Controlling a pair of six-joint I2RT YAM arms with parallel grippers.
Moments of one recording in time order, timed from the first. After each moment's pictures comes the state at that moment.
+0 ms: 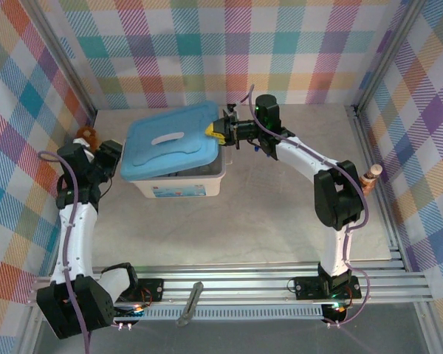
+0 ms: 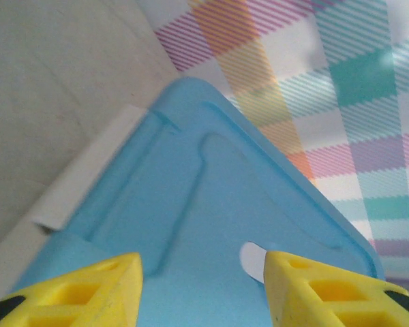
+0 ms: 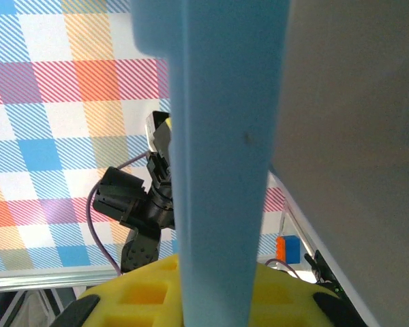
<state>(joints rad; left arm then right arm) 0.23 1.06 0.91 -0.29 0.38 -0.95 0.46 1.95 1.53 0.28 -1.15 1.40</state>
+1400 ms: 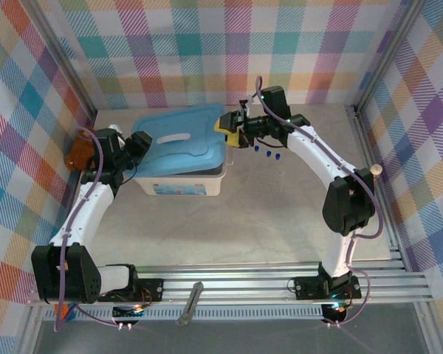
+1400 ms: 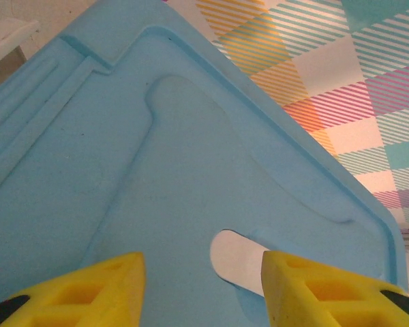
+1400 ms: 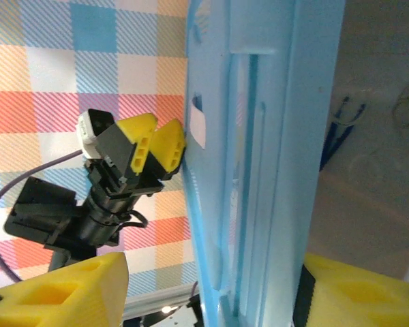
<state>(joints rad) 0.00 1.25 0.96 -0.18 0.27 -0.93 0.42 1.87 1.71 -0.47 -0.92 0.88</state>
